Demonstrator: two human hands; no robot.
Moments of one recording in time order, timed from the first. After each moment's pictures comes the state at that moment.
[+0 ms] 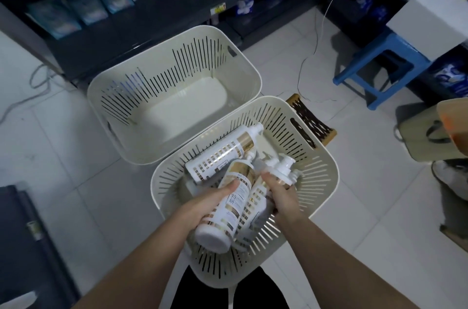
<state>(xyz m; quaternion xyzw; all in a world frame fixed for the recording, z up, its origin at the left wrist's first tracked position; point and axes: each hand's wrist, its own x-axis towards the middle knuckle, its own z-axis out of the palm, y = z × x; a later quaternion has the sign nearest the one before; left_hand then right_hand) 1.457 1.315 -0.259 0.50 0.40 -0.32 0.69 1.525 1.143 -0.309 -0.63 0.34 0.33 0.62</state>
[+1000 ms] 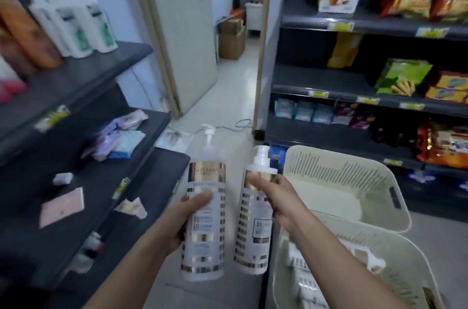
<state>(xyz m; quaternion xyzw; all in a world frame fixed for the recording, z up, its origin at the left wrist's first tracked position) 1.178 1.328 -0.063 0.39 0.47 0.30 0.73 1.400 1.324 -0.071 -0.58 -0.24 0.61 0.48</state>
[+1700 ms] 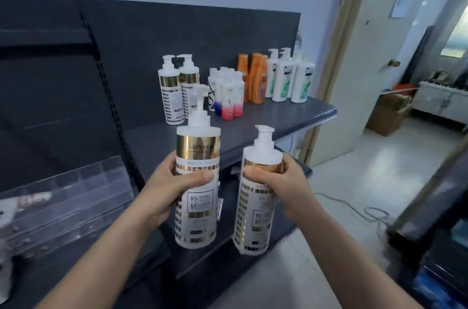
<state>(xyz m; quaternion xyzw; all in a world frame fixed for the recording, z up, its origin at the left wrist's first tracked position) 0.832 1.306 0.058 0.36 0.57 0.62 0.41 1.025 1.423 0.053 -0.39 -0.58 0.62 0.37</state>
